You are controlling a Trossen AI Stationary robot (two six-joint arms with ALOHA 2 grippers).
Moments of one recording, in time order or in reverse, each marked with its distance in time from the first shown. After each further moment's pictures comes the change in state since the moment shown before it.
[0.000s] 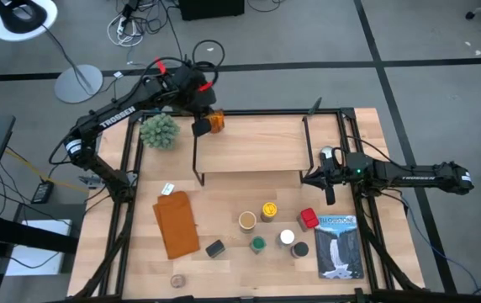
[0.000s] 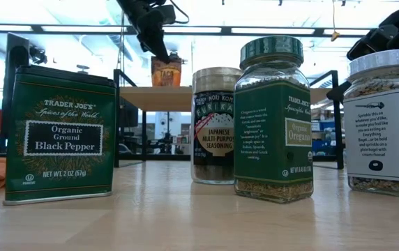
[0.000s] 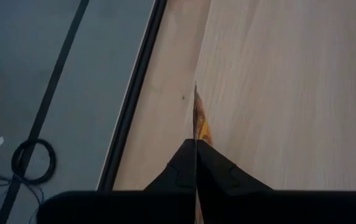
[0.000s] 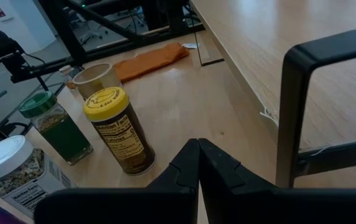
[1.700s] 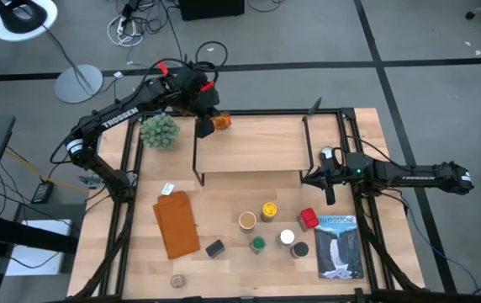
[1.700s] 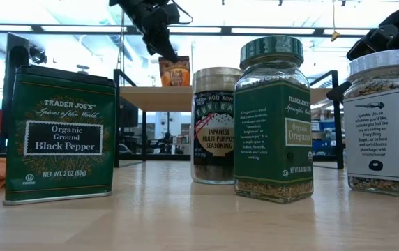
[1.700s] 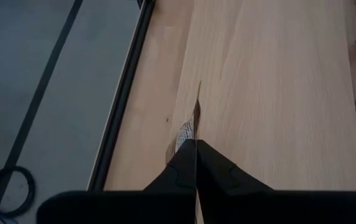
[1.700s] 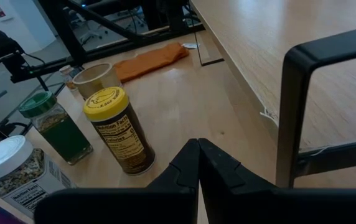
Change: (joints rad) left arm 0.000 0.005 -0.040 0.092 0.092 0.009; right arm 0.000 0.000 0.000 0.000 0.000 0.000
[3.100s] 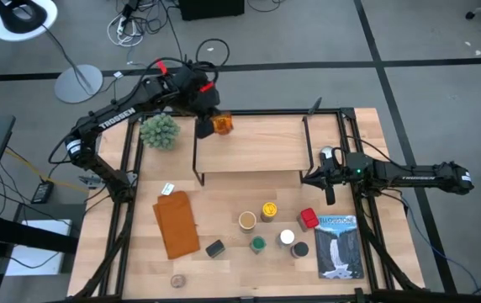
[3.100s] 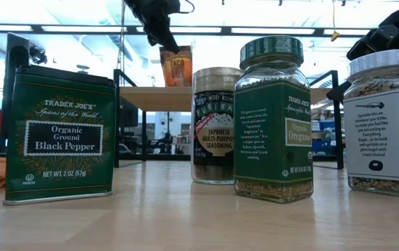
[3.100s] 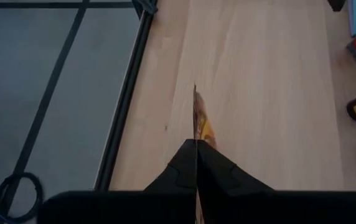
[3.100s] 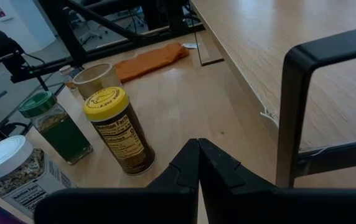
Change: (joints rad) left arm -0.045 0.000 0.077 -0.062 -0.032 -0.009; right arm 0.000 0.000 0.000 0.000 0.000 0.000
